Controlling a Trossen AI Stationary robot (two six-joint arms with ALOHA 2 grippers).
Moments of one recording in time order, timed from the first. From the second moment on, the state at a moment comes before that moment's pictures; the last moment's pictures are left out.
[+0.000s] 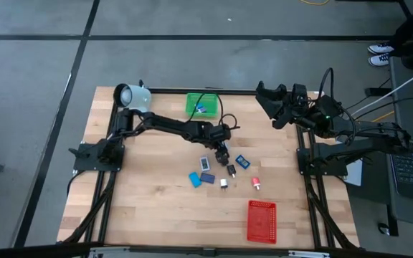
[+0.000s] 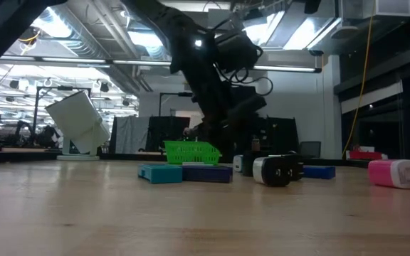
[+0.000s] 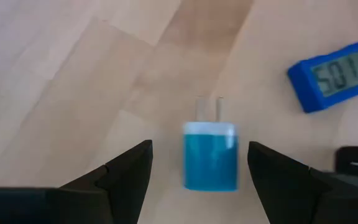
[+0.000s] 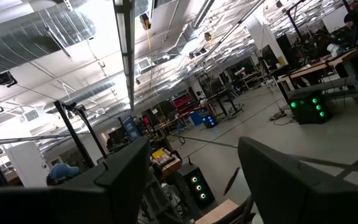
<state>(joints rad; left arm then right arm) 0.12 2.13 1.49 -0.36 -0.09 -0.36 -0.11 0.87 0.79 0.40 0.22 0.46</state>
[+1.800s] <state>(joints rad) 0.62 1.96 1.49 -0.36 0.22 -0.23 -0.12 0.87 0.79 0.40 0.25 0.45</state>
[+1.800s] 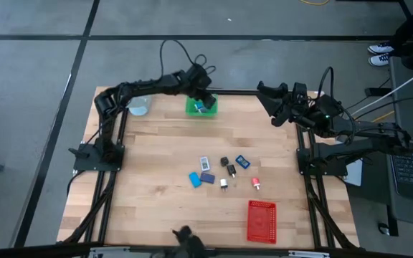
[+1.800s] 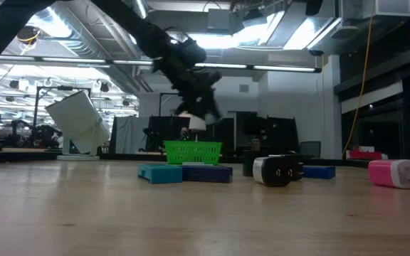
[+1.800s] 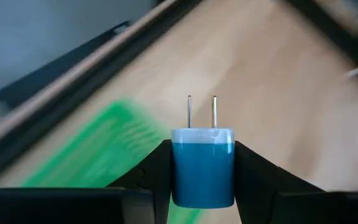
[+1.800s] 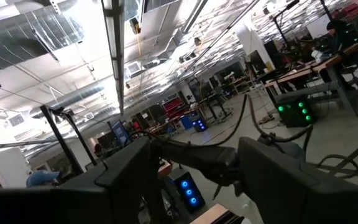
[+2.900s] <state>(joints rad) 0.51 1.94 1.49 -0.45 0.38 -0.04 -0.16 0.87 0.79 0.40 0.30 0.46</state>
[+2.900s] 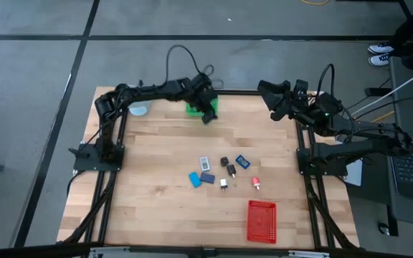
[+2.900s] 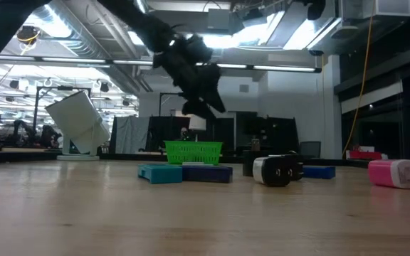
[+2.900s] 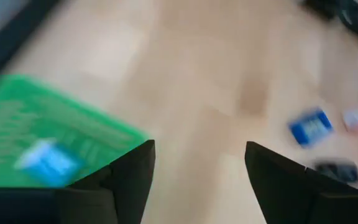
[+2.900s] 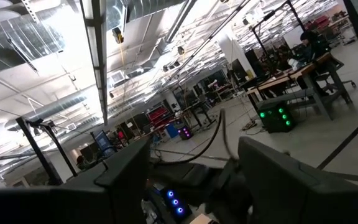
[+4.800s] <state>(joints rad) -0.11 2.31 1.85 -0.72 0.15 0.76 -0.16 0.88 0.79 0.32 0.09 0.55</state>
